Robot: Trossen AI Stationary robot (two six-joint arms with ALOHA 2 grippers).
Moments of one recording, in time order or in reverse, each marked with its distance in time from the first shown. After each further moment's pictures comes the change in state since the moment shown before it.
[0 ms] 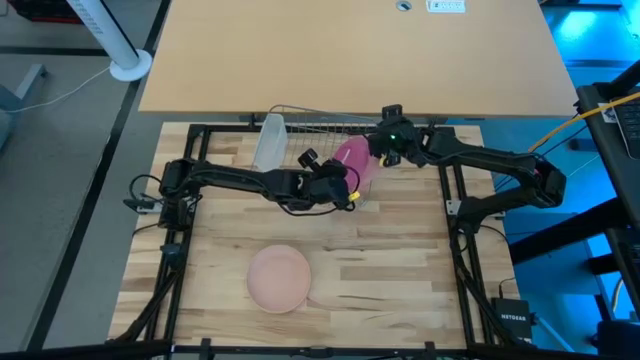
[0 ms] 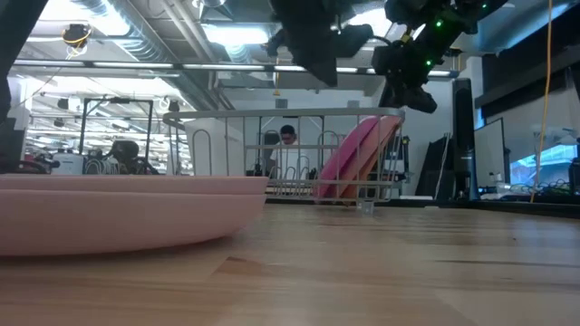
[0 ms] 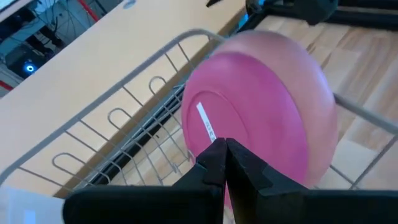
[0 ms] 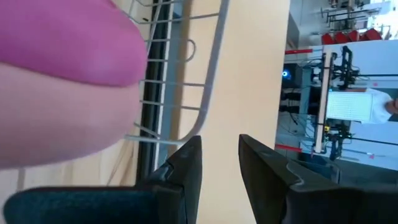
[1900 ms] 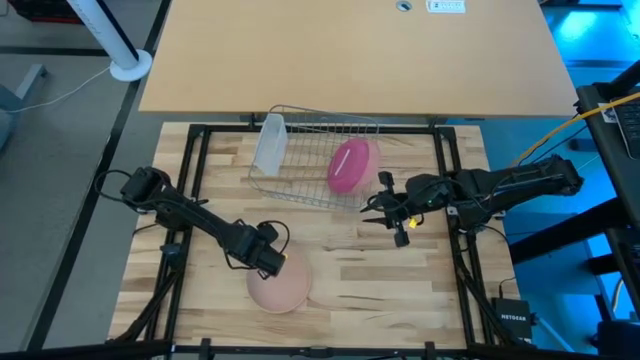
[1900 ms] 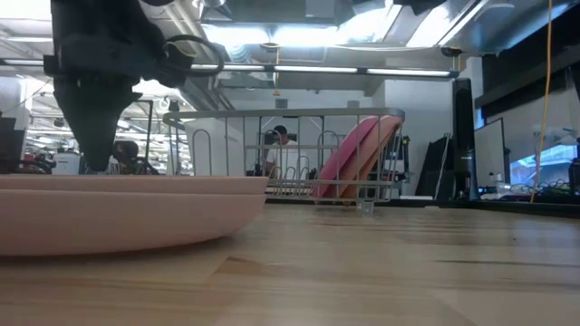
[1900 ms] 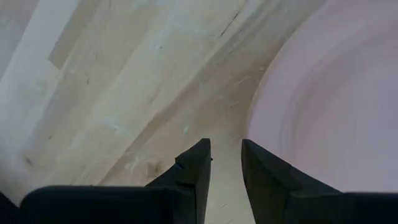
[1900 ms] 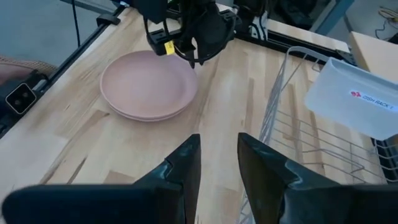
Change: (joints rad) left arm -0.394 -0.224 -0.540 -0.508 0.628 -0.873; right arm 0.641 -0.215 0.000 -0.050 -0.493 0.813
